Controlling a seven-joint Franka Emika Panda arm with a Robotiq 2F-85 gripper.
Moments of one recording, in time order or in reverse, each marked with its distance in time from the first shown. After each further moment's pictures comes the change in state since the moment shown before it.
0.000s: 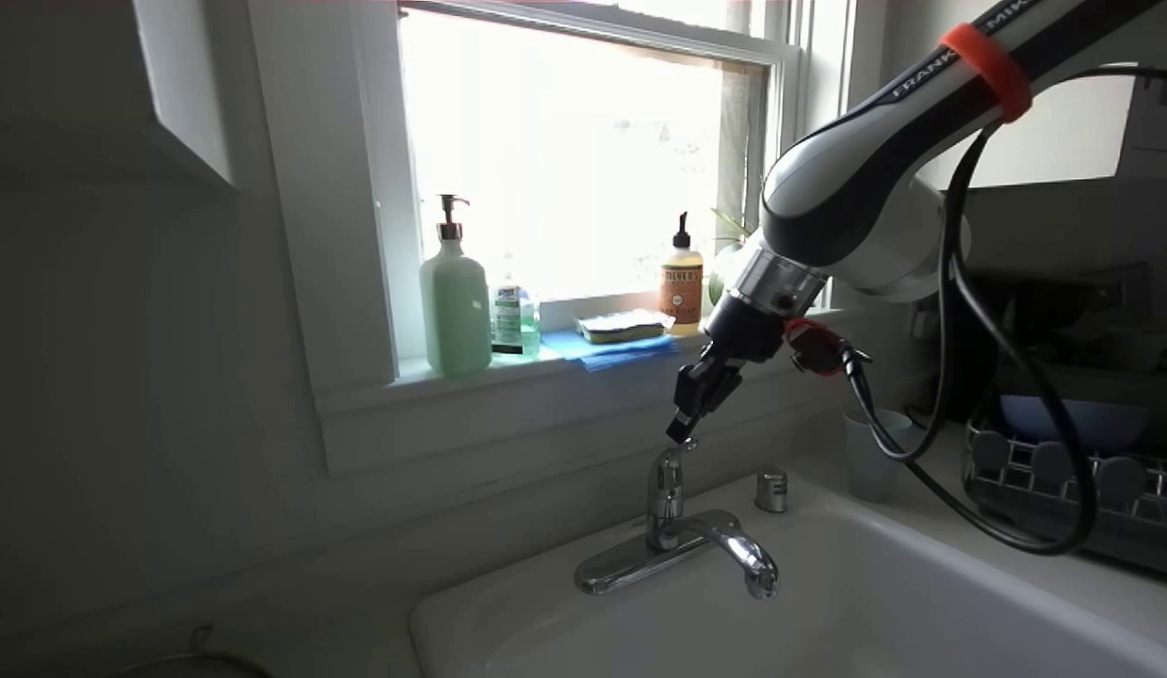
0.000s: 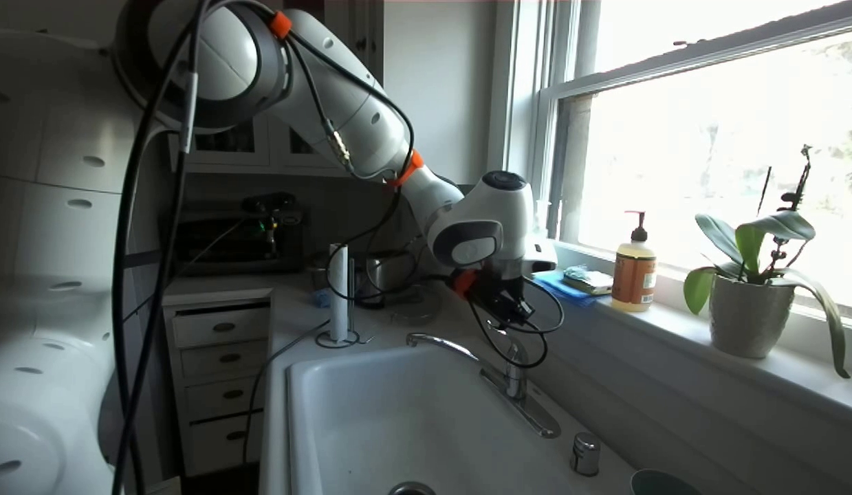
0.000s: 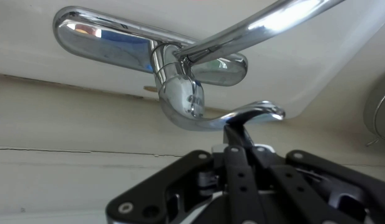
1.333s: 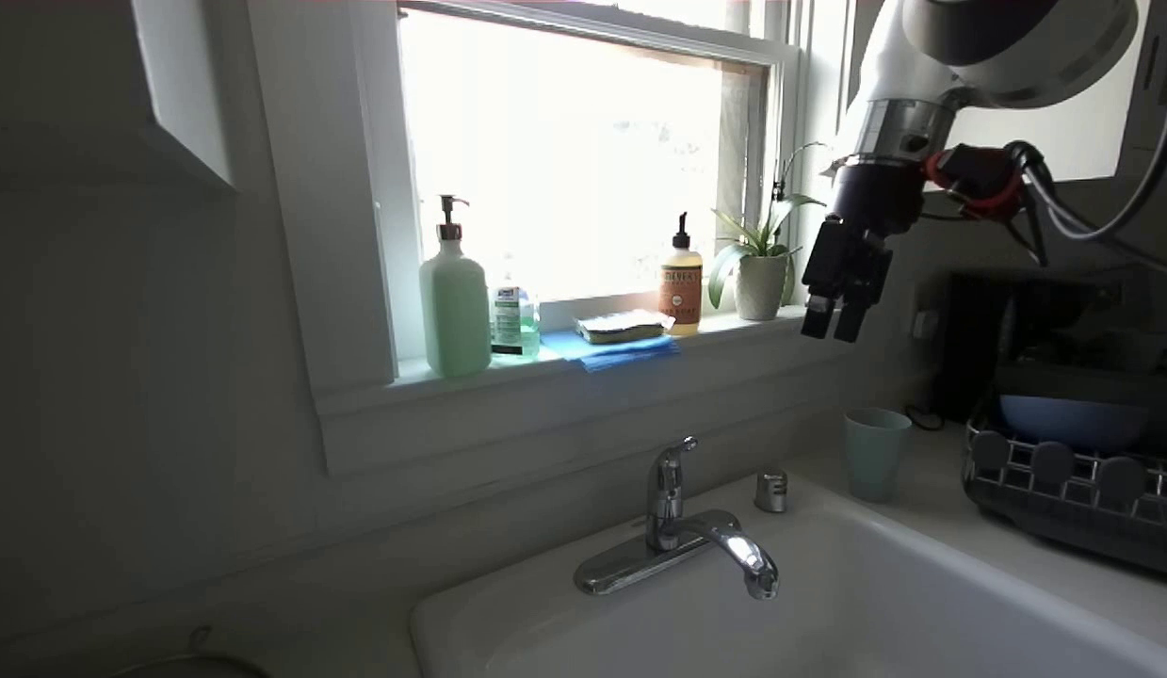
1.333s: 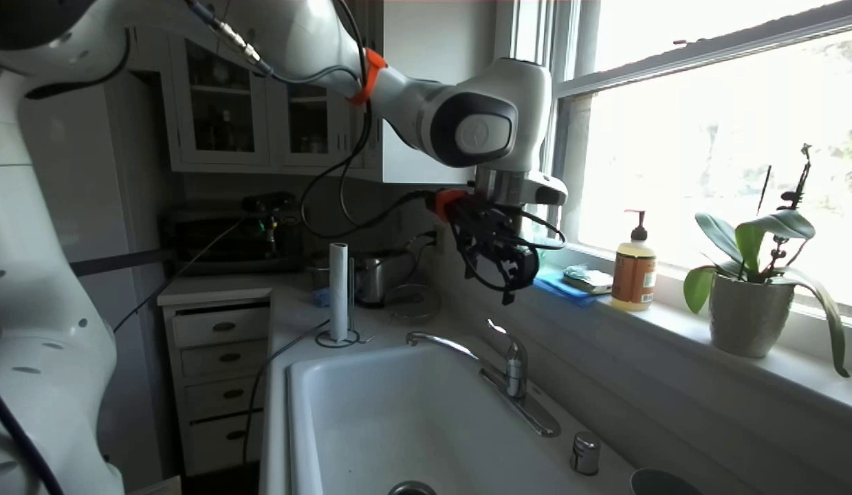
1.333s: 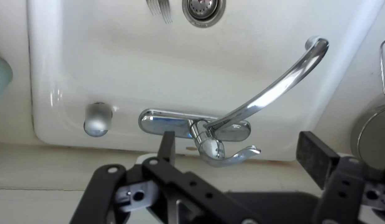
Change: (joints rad) arm -0.014 -0.341 -0.147 -0.015 -0.249 -0.606 0.251
